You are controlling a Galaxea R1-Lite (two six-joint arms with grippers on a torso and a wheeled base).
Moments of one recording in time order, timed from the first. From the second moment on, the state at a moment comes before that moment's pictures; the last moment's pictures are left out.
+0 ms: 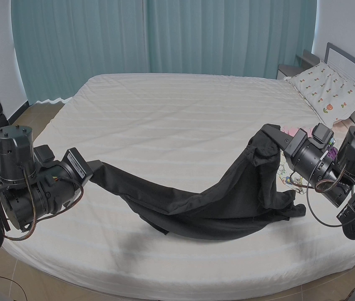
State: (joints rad) left arm -0.46 1.44 -0.60 -0.56 0.10 -0.92; right arm 0.44 1.73 -0.52 -1.36 0.11 0.77
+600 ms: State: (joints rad) left arm -0.52 1.43 -0.53 -0.55 0.10 -0.94; right arm 0.41 1.67 -0.38 -1.36 0.16 0.80
